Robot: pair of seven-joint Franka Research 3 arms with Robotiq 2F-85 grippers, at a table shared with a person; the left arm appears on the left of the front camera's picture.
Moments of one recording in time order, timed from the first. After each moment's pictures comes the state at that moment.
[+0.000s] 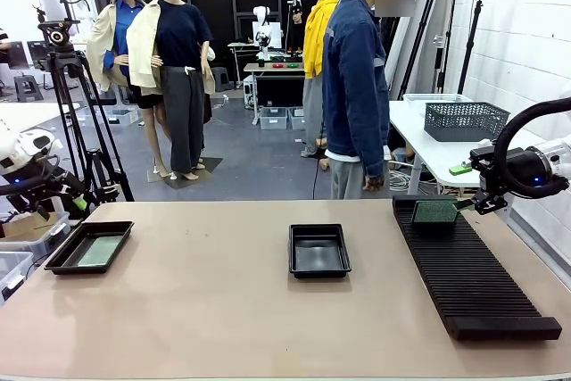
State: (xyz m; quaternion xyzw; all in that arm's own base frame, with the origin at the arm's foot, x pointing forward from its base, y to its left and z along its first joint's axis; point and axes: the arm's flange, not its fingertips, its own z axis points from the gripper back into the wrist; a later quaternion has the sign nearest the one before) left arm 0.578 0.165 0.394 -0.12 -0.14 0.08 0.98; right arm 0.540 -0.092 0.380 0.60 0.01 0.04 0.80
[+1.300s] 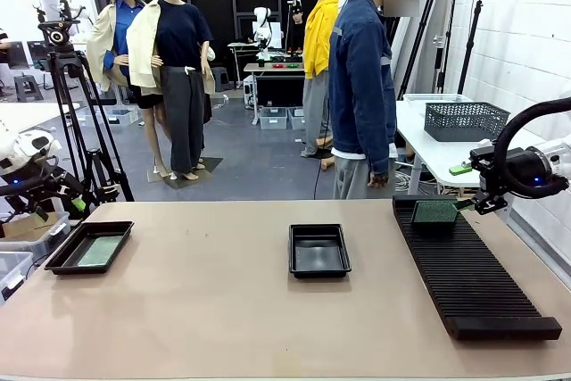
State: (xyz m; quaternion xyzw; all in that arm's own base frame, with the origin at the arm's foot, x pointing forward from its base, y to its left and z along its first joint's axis) left arm 0.577 0.167 0.393 -0.12 -0.14 0.08 0.98; right arm 0.540 -0.092 0.380 0.60 0.01 0.04 0.80
